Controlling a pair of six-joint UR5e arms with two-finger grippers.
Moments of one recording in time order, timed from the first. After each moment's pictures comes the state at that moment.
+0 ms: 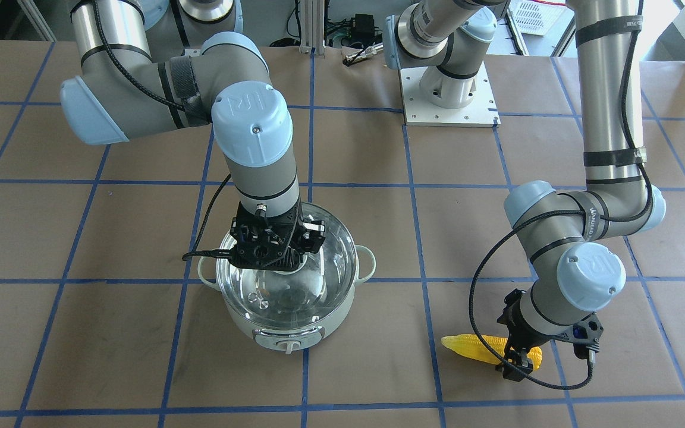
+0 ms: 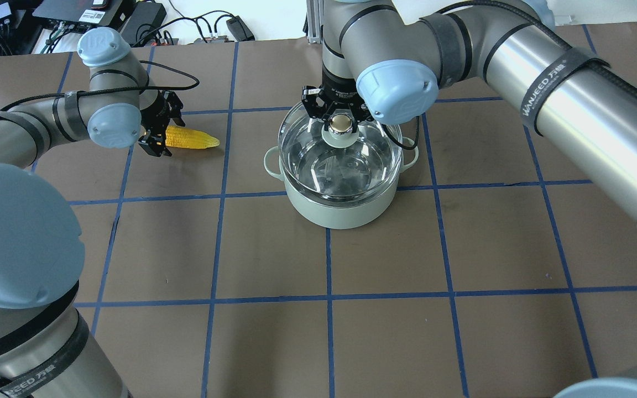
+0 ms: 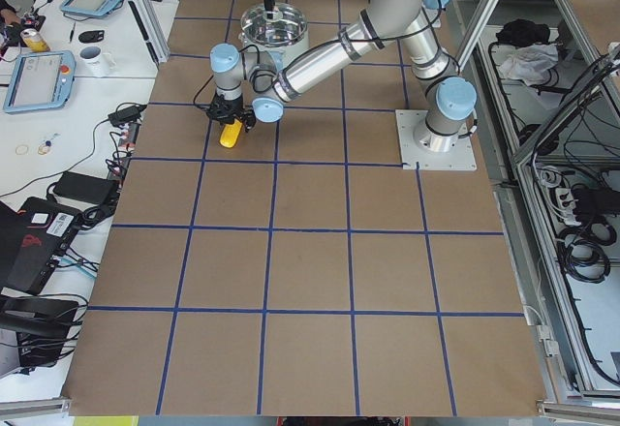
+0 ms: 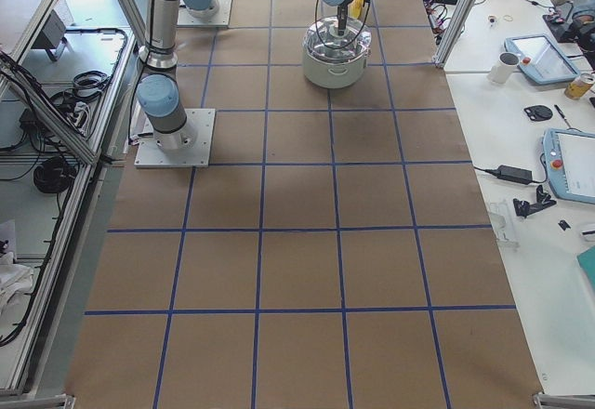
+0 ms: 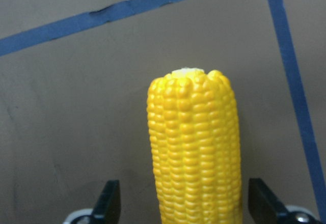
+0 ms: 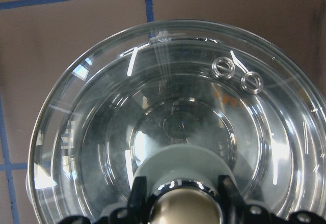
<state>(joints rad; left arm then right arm) -1.40 -2.19 -1.57 -0.88 1.57 -1.11 1.88 -1.19 1.44 -1.91 -1.53 0.39</state>
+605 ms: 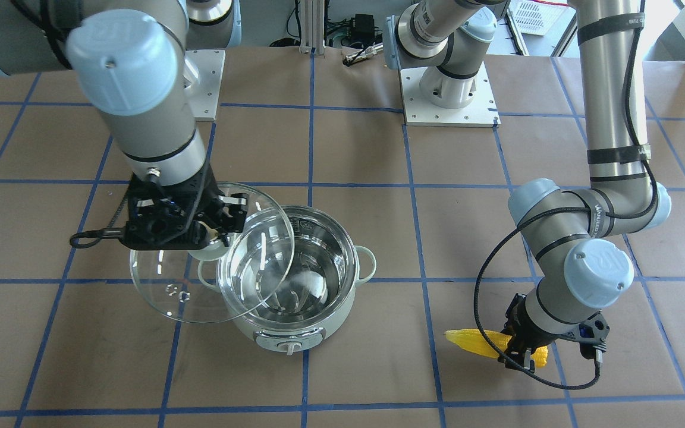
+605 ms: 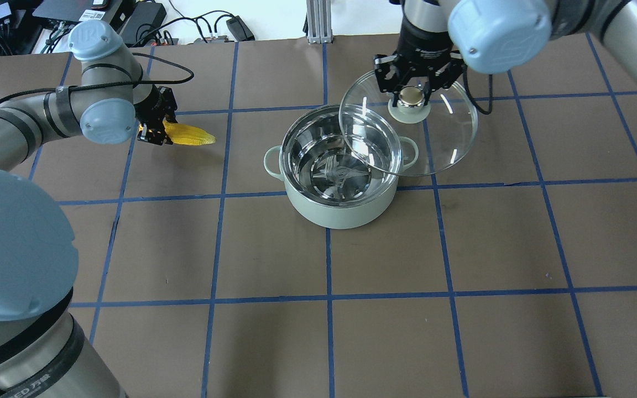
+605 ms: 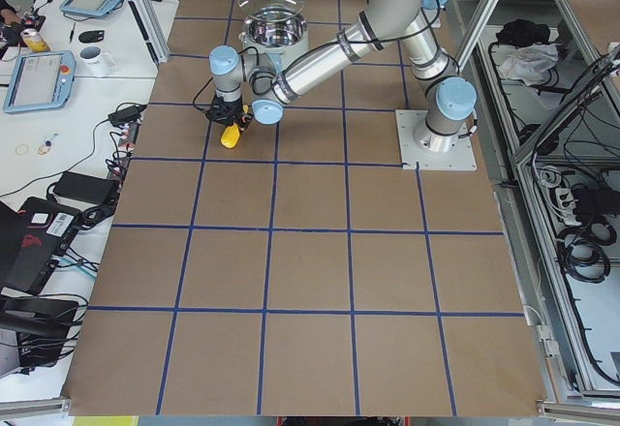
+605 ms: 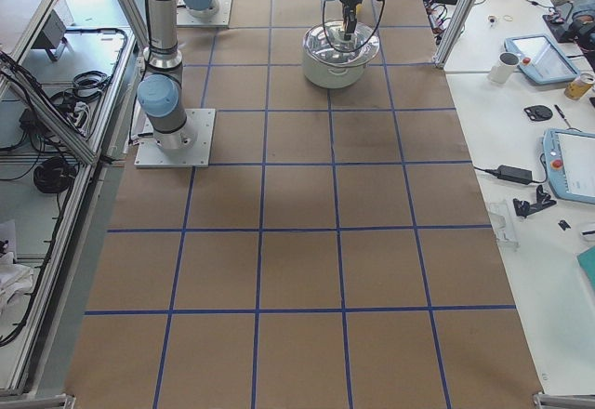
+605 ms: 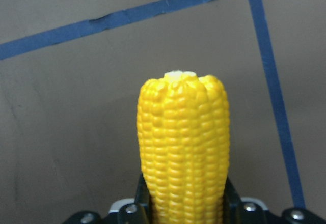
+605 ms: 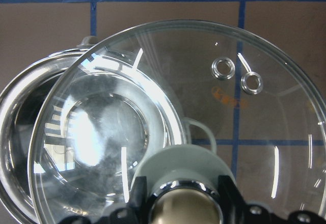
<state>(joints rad) -1.39 -2.16 -1.57 -0.88 1.56 -1.13 1.71 -1.30 1.41 -1.73 -1.55 0.12</state>
